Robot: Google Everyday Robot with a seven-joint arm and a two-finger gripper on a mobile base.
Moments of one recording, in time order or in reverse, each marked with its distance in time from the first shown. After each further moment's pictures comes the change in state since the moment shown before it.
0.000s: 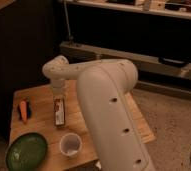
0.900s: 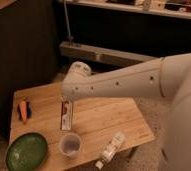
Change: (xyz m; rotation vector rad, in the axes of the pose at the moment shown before) arm 0.077 -0.042 -0.111 -0.087 -0.342 0.067
